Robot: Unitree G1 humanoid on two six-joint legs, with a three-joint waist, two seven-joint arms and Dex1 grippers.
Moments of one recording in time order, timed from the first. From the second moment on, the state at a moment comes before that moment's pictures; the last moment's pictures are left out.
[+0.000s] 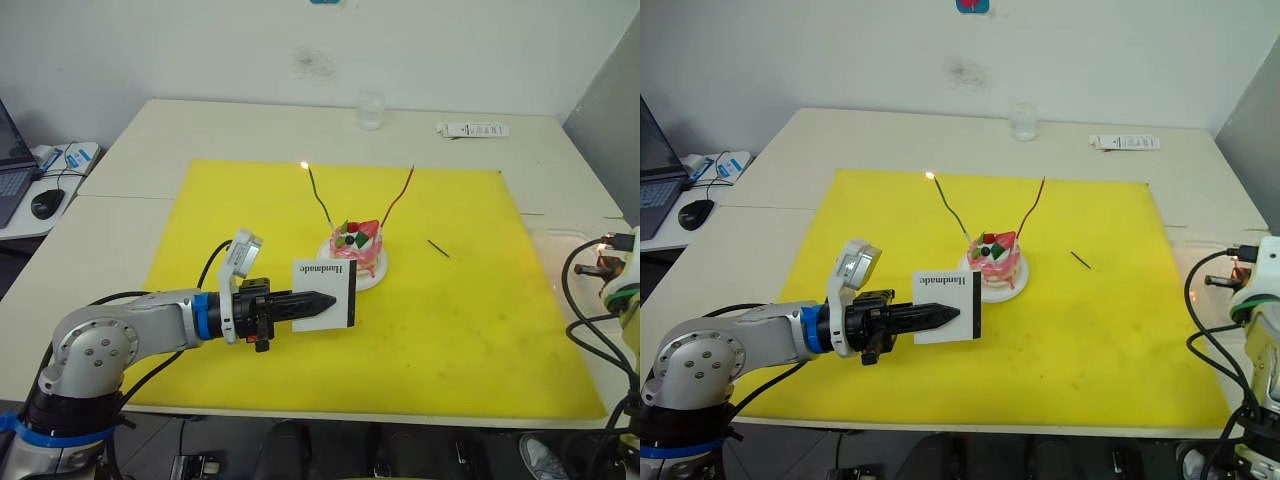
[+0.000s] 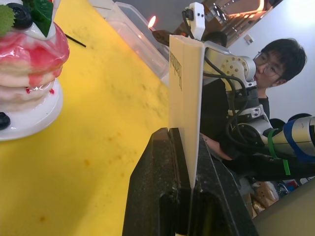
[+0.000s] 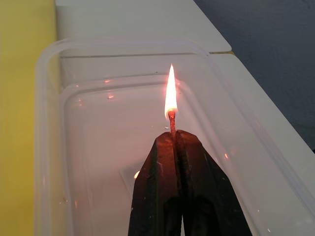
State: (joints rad) left arm -0.28 0.77 0.10 -0.40 -1.42 1.09 -0.58; right arm -0.22 -0.58 -0.56 -0.18 0.22 0.89 0.11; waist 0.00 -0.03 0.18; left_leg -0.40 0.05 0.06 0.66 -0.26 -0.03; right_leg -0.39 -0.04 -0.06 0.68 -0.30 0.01
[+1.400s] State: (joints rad) left arm -0.21 0.77 0.13 -0.44 -1.44 1.11 -0.55; right arm -0.35 -0.55 -0.06 0.02 0.29 0.47 0.61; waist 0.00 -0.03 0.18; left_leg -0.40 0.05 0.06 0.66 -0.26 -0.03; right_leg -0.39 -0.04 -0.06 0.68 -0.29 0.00
